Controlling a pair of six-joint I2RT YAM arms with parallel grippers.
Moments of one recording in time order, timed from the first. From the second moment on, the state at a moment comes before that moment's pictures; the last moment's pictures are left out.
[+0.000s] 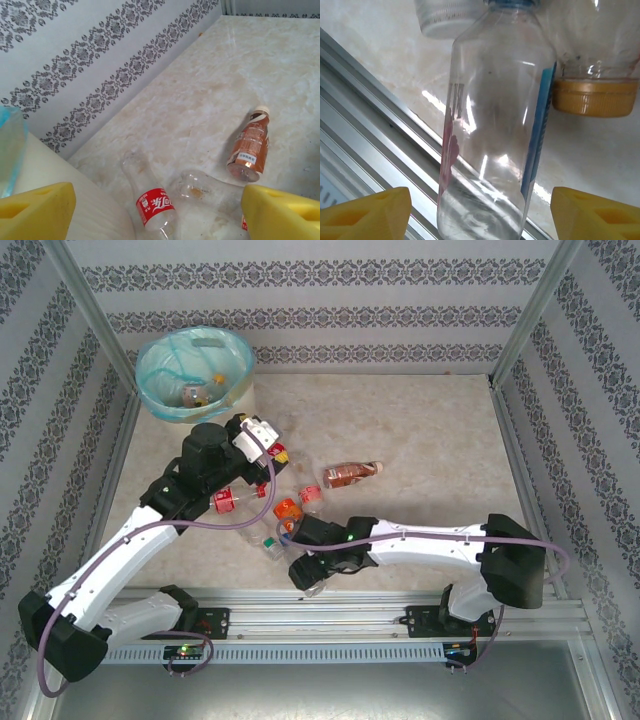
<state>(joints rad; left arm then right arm) -0.52 1.06 1.02 -0.31 0.02 0.43 1.21 1.52 0.98 -0.65 -0.07 0.62</state>
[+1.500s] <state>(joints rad) -0.52 1.02 1.00 -0.28 0.00 0.43 1.28 1.50 0.95 -0.71 0.03 0.70</state>
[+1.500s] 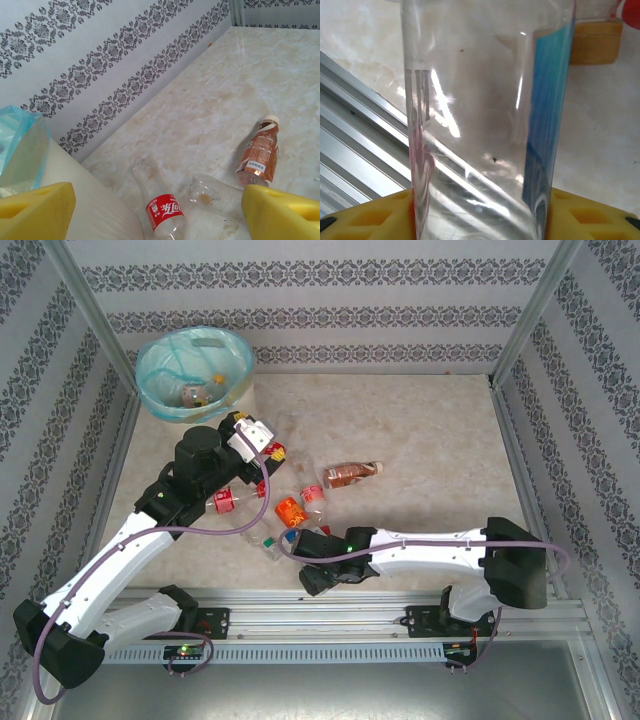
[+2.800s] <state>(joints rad) -0.48 1.09 1.25 -0.21 0.63 -0.12 0.59 1.05 1.09 -0.34 -0.39 0.20</state>
